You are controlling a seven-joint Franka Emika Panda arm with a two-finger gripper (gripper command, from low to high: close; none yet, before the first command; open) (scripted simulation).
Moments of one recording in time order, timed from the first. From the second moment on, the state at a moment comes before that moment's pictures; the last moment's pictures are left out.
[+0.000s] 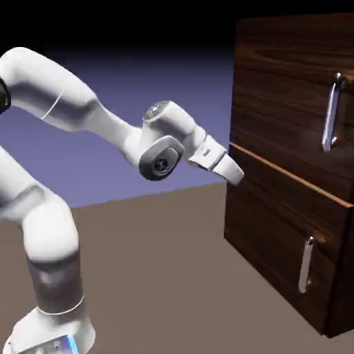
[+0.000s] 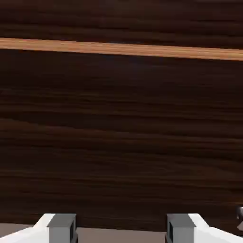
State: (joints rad) arm 0.04 -0.56 -0.04 -2.79 -0.03 3.06 0.76
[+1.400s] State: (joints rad) arm 1.02 -0.34 -1.44 -2.18 -0.85 3.73 1.18
